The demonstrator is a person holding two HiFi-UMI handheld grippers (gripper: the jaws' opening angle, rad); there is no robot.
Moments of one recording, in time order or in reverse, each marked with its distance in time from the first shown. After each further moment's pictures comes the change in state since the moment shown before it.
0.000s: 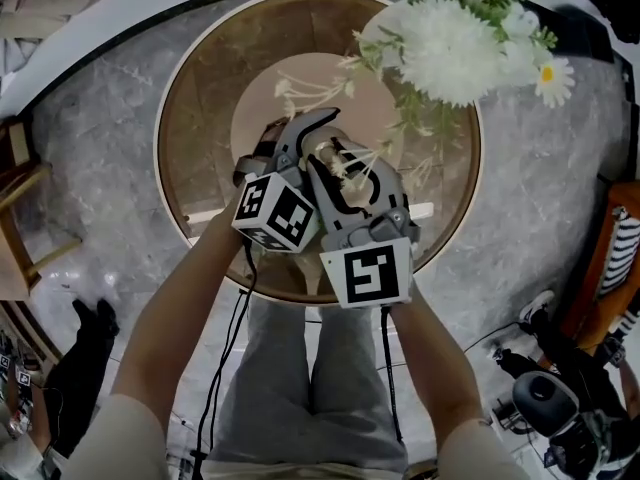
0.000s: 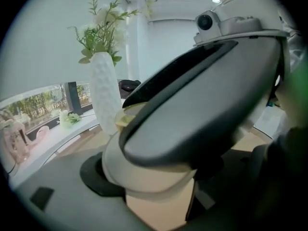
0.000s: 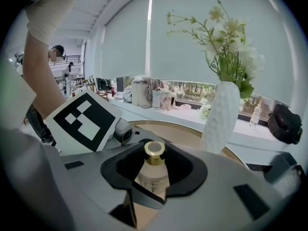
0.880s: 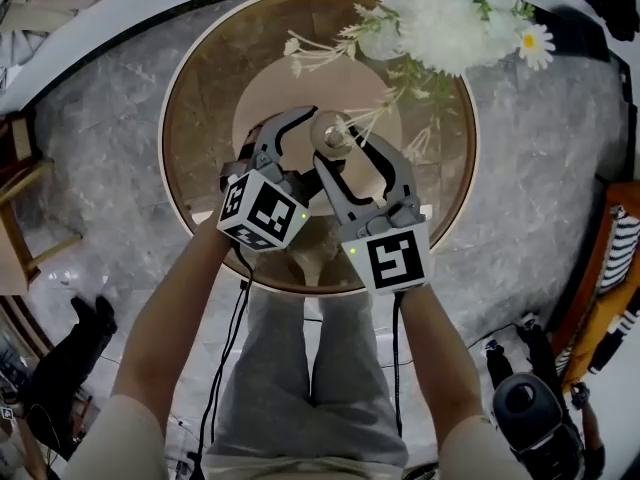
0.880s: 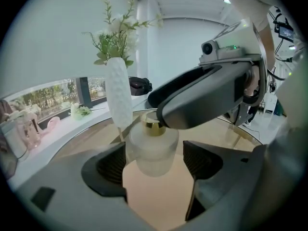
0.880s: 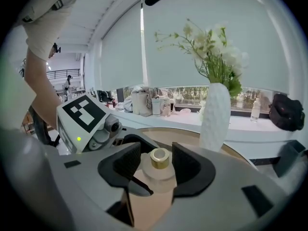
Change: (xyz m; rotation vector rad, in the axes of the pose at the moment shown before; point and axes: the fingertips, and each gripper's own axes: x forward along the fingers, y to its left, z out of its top) left arm -0.032 0.001 -0.006 -0.089 0.032 0.068; right arm -0.020 -0.004 0.004 0.092 -0.135 0.034
